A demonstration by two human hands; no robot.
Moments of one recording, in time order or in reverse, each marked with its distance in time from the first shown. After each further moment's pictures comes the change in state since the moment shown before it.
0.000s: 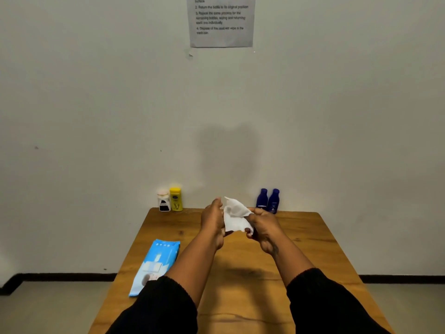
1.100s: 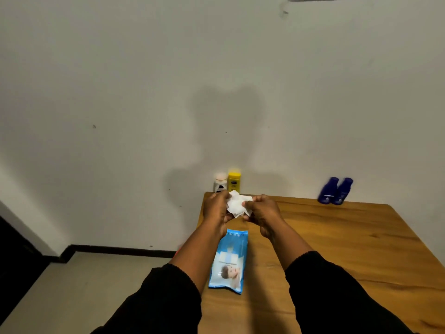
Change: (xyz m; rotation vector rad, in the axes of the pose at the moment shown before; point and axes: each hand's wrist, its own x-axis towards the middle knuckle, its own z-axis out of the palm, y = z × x) left_hand 0.106 0.082 -0.222 -0.074 0.088 0.066; right_hand 0.052 0.056 0.263 -0.061 0.026 -0.009
